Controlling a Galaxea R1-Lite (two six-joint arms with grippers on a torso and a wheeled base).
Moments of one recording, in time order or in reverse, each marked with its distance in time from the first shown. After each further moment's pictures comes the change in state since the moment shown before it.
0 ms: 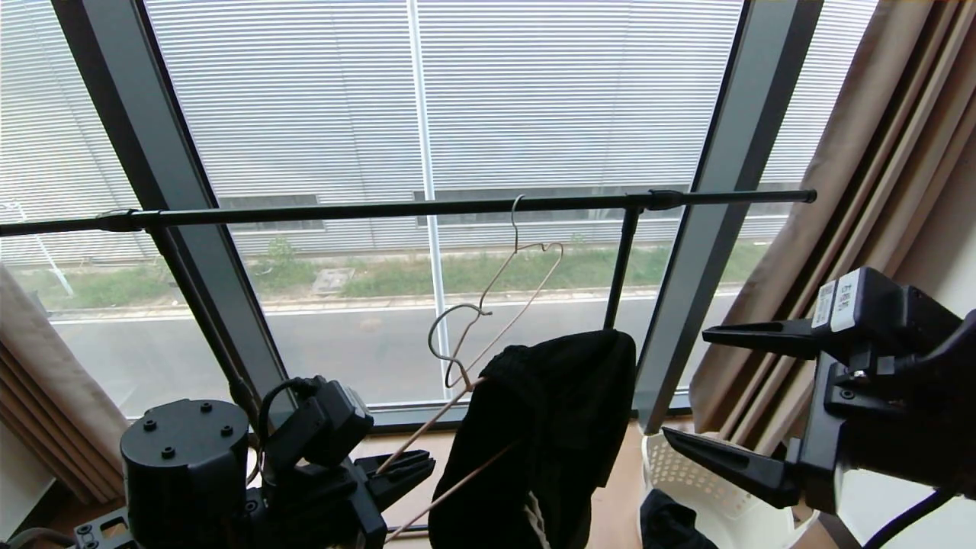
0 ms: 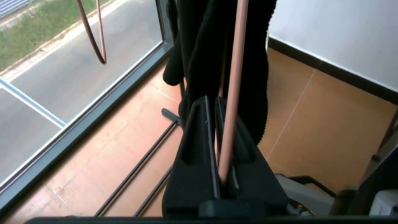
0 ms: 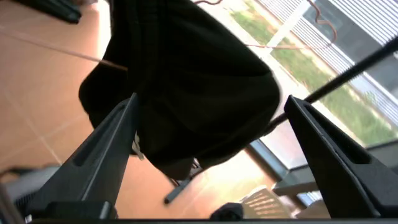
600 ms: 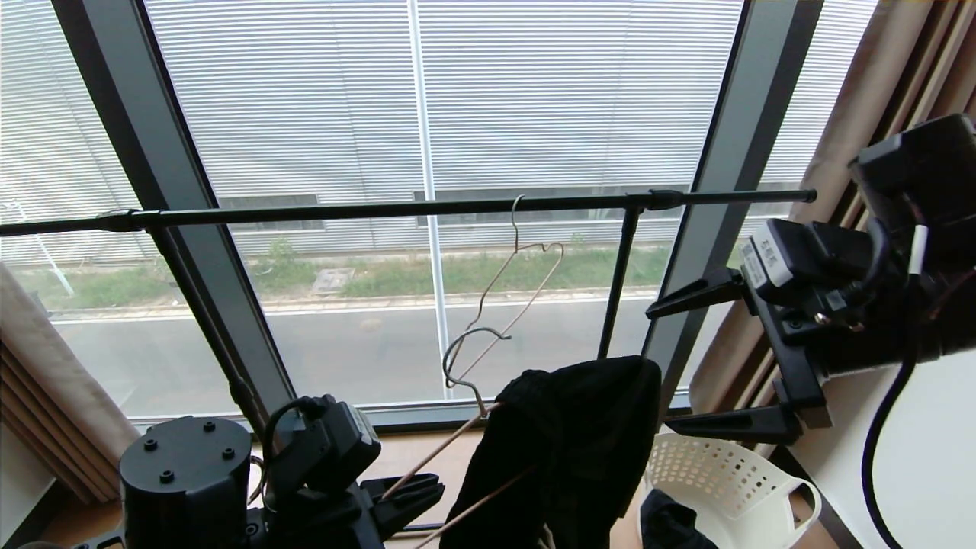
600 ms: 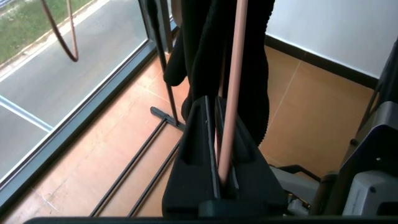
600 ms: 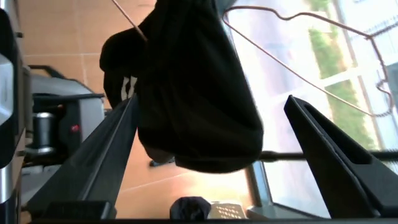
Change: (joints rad) left arm -0.050 -0.007 0.024 -0.002 -0.020 0.003; right arm -0.164 0.293 -0.559 0.645 0.410 -0.482
